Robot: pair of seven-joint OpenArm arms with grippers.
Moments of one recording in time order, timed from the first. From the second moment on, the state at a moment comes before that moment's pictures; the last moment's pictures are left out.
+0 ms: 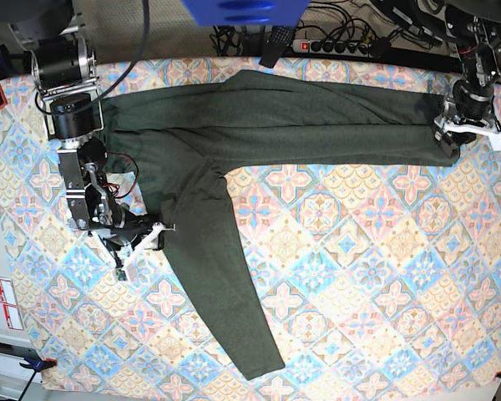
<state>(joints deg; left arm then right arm) 26.7 -19.4 -30.4 87.1 -48.1 -6.6 26.8 19.1 17.7 -13.0 59.7 27.3 9.6 -38.1</state>
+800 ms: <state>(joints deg) 27.8 -19.5 -30.8 87.1 -49.9 -6.6 27.1 28.5 6.5 -24.0 39.1 4.4 10.0 -24.6</state>
